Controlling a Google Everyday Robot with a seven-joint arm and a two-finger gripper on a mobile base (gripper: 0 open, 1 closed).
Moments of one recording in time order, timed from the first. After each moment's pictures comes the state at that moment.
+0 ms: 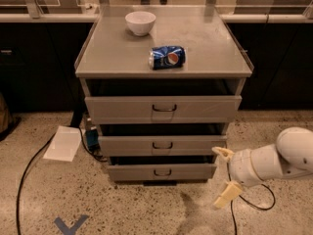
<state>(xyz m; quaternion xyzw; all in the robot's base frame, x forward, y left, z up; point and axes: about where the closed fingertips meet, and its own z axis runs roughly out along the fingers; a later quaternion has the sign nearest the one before) 0.446 -0.182 0.623 -0.59 0.73 0.21 0.29</state>
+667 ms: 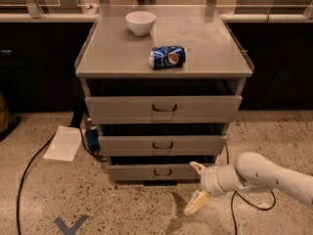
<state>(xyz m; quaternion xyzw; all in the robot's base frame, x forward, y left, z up) 0.482 -0.129 0.475 -0.57 0.73 0.23 0.30</state>
